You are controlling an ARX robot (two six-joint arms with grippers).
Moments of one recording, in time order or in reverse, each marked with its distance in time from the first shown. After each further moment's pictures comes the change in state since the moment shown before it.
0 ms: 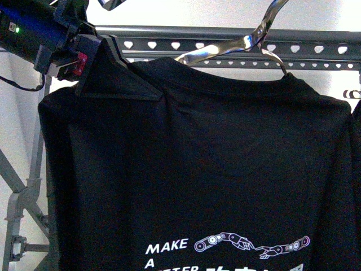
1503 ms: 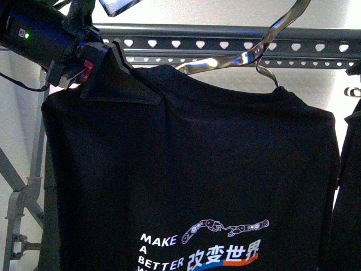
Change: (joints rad) left arm -0.006 0.013 0.005 0.040 -0.040 0.021; right arm -0.135 1.565 1.378 -0.391 -0.714 -1.179
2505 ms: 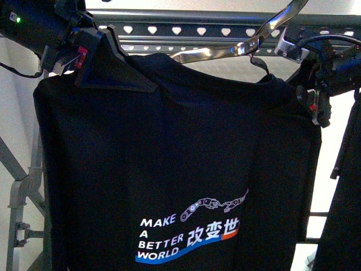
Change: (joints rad) left arm 0.003 0.001 0.000 0.000 -0.012 0.000; right arm 0.116 0.426 0.370 0.080 0.066 0.117
